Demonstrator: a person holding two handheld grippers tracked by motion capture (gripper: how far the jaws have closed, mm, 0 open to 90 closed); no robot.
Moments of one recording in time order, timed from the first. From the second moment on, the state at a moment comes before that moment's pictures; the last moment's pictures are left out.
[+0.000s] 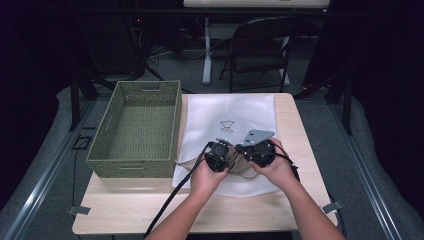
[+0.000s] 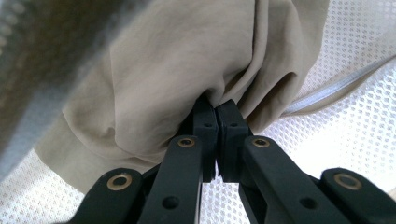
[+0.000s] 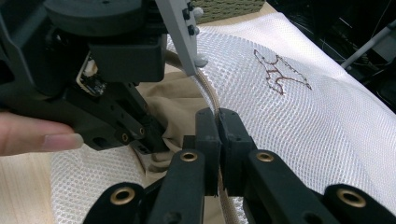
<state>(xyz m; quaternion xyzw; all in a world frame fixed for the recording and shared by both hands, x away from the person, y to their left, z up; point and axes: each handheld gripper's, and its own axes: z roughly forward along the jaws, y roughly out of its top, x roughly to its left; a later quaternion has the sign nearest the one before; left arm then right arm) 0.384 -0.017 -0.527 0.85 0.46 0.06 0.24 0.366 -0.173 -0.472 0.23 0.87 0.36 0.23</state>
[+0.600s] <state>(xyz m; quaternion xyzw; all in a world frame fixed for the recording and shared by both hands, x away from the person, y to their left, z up) 0.361 0.003 -0.514 0.86 0.44 0.07 0.26 0.366 -0.174 -0.474 0.23 0.87 0.36 0.23</state>
